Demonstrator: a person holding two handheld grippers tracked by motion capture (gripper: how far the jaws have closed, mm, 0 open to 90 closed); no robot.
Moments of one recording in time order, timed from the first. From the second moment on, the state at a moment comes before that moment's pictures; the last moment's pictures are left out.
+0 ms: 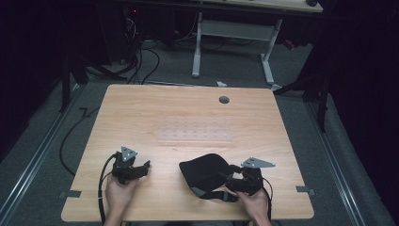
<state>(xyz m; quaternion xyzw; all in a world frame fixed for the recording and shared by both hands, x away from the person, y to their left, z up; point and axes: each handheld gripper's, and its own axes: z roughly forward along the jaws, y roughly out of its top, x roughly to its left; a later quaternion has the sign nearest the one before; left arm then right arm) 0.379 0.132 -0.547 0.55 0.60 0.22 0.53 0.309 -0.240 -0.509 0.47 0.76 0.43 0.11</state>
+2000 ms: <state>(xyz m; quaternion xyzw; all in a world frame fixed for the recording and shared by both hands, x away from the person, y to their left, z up) 0.378 0.132 -0.547 0.56 0.60 0.22 0.53 0.310 -0.232 -0.510 0.40 0.78 0.47 0.02</state>
